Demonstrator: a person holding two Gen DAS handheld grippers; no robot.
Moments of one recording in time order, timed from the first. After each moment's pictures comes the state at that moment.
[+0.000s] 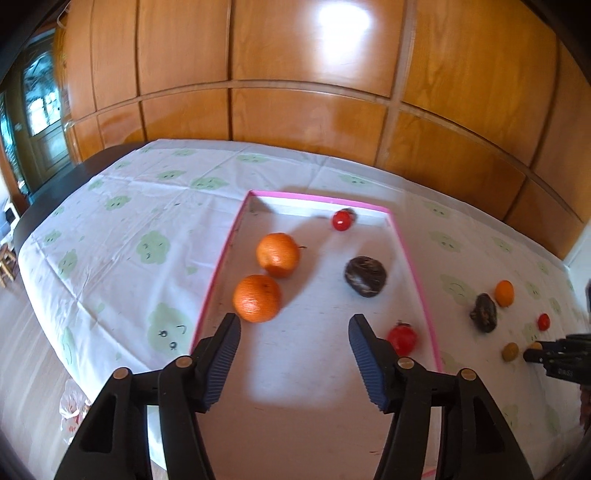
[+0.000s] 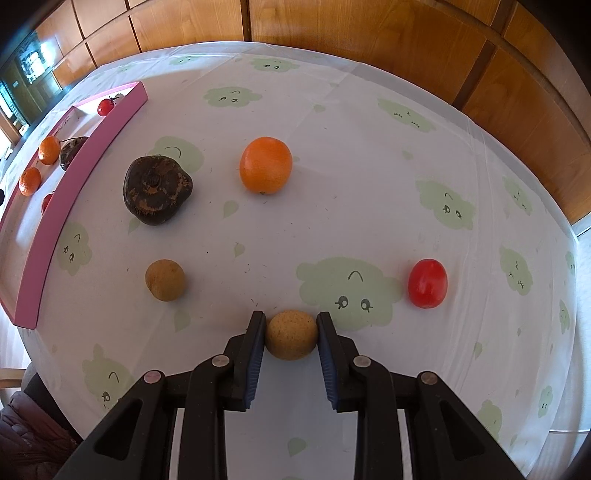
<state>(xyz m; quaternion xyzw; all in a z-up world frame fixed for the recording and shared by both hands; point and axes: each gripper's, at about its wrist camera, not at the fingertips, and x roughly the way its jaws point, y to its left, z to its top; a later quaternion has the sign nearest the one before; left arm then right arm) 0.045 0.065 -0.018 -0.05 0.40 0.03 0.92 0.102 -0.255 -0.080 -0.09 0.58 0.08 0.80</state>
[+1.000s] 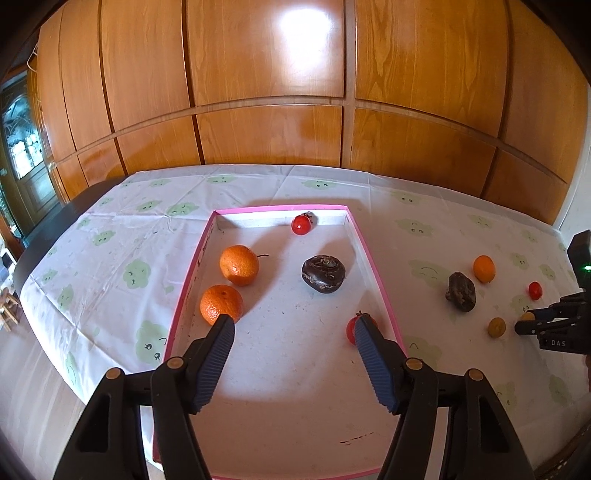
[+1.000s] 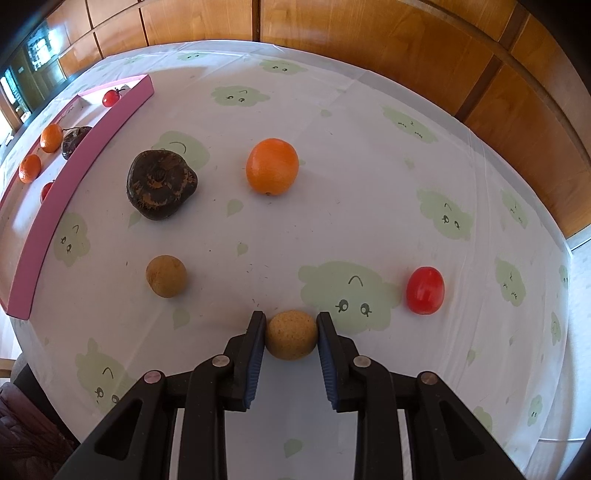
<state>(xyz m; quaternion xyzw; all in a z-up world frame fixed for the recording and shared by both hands) 0.032 0.026 -0.009 0.01 0.38 0.00 0.93 0.099 -0.248 -0.081 -0.12 0.58 0.08 0.80</state>
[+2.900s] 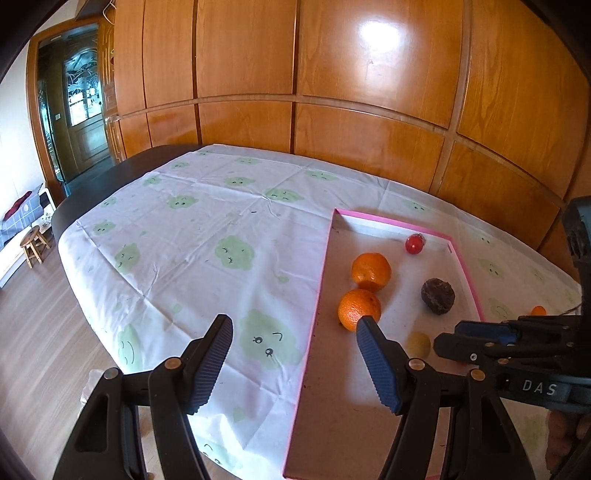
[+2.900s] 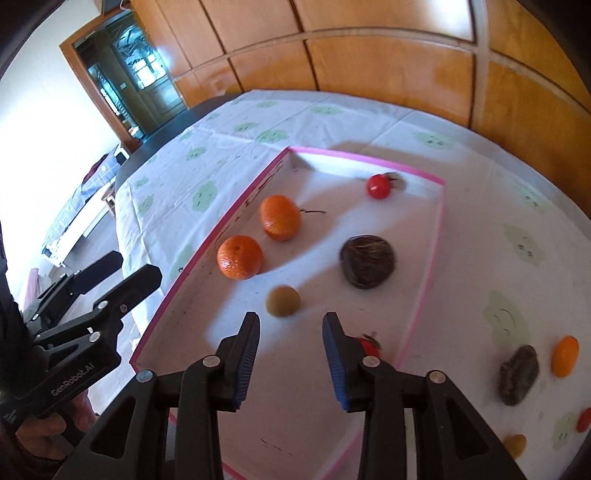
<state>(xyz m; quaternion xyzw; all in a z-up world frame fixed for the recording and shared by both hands) 0.020 0.132 -0.012 -0.07 0.37 0.11 0.92 0.115 -0.017 -0.035 -0.03 0.50 0.30 0.81</state>
